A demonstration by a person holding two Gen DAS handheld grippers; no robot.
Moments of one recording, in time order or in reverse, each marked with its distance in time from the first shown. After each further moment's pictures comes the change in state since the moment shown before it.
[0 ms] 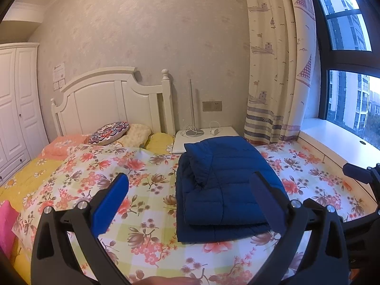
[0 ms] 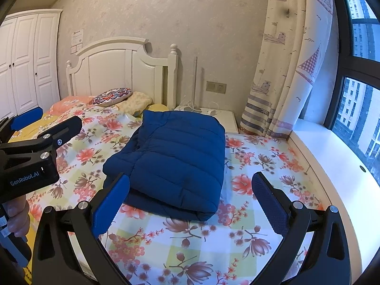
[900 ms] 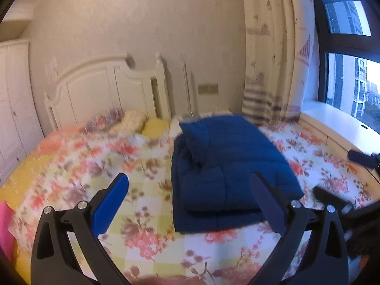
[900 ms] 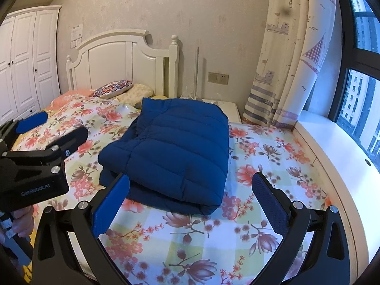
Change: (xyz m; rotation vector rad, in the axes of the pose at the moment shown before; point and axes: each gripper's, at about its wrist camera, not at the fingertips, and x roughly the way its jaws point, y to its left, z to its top) left arm 0.046 0.007 -0.033 0.030 0.115 -0.046; right arm 0.027 -0.009 -0.017 0.009 0.039 -0.001
